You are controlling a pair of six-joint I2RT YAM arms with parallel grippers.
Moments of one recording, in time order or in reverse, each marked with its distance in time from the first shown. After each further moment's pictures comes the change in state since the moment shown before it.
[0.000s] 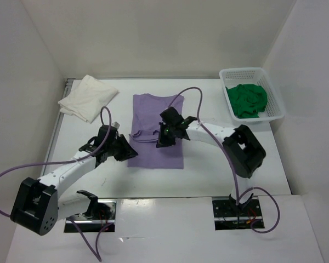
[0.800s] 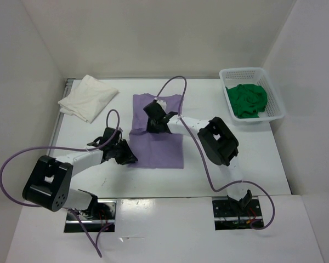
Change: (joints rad) left arm 0.035 0.246 -0.045 0.106 0.037 0.056; right arm 0.052 0.350 0.333 0.097 0.337 -0.038
